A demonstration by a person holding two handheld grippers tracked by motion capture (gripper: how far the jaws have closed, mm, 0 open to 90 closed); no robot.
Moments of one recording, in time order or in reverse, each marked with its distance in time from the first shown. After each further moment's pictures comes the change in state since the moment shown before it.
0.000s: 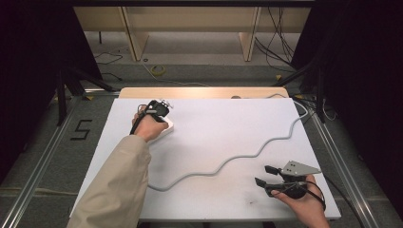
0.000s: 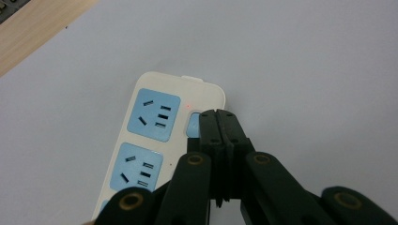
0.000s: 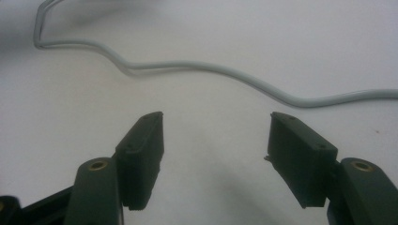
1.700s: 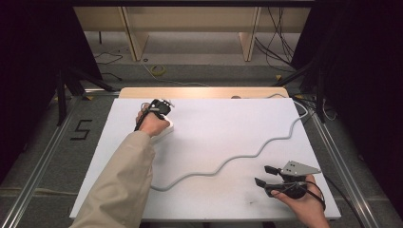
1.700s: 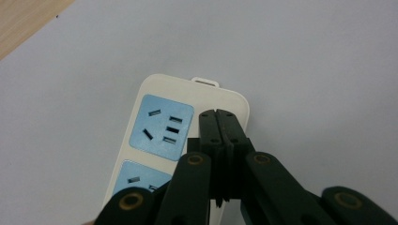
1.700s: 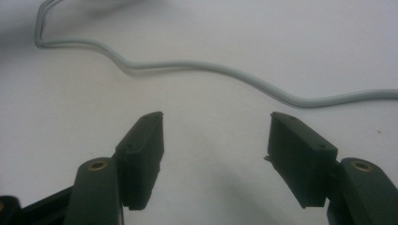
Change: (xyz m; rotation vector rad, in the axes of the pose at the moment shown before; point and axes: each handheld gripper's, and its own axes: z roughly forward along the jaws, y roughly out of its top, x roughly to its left) left arm 0.010 0.007 0.026 0.051 0.003 -0.005; right arm 0.000 0.000 0.001 0.000 0.004 -0.004
